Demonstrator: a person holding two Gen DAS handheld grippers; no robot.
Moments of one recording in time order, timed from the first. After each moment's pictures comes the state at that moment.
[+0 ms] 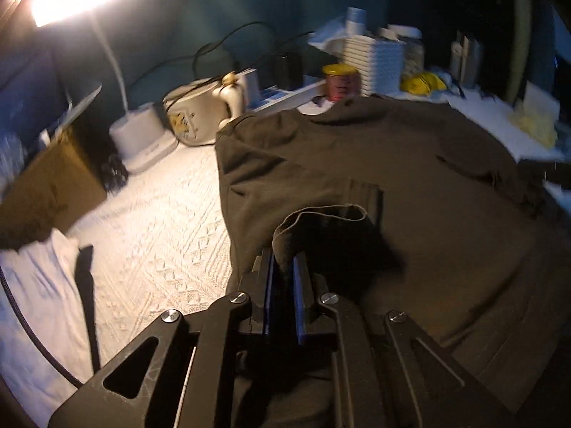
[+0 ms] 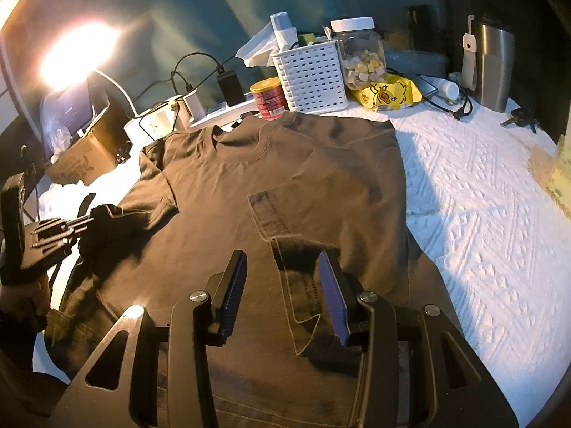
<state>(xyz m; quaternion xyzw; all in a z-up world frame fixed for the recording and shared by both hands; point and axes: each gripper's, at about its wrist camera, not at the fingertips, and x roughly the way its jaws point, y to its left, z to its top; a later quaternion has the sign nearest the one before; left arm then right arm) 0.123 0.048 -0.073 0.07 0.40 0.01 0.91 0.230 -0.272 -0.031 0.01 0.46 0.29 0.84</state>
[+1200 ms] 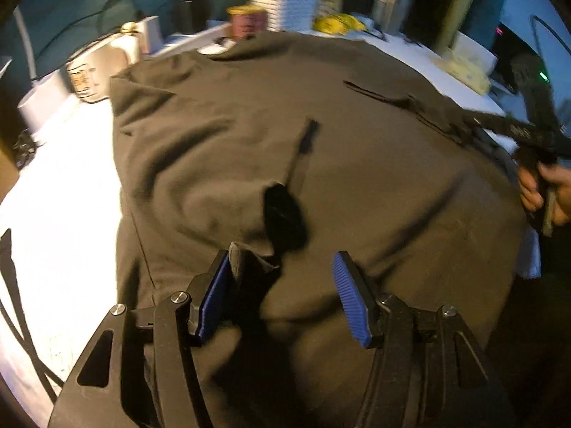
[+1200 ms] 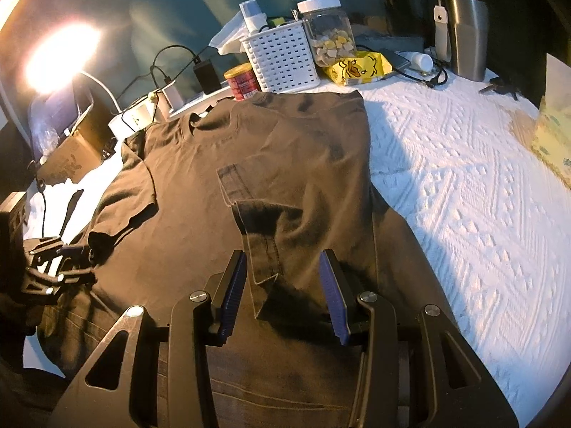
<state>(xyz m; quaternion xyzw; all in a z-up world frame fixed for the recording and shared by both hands) 0.107 0.021 -0.102 0.04 0.50 -0.16 0.85 0.222 -0.301 -0.046 0.02 0.48 0.27 0.84</state>
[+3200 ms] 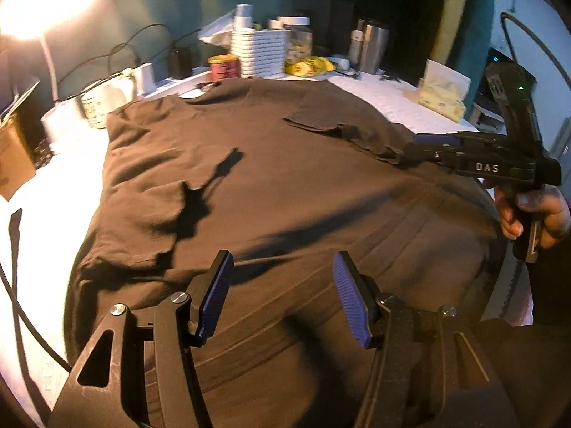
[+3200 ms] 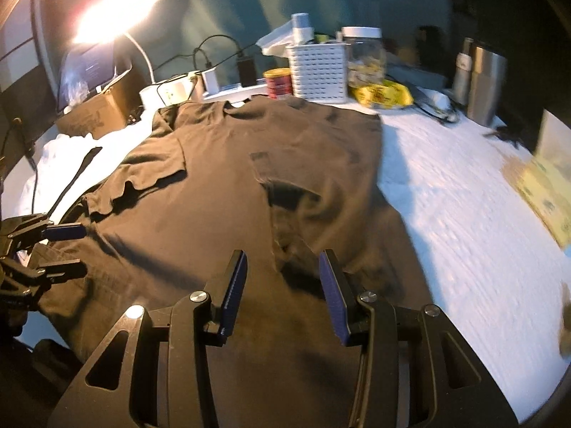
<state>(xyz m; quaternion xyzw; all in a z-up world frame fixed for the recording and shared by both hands) 0.047 -0.043 -0.080 0.01 0.41 -0.11 0.91 0.179 -0.294 -0.035 -0.07 0.44 0.31 0.84</state>
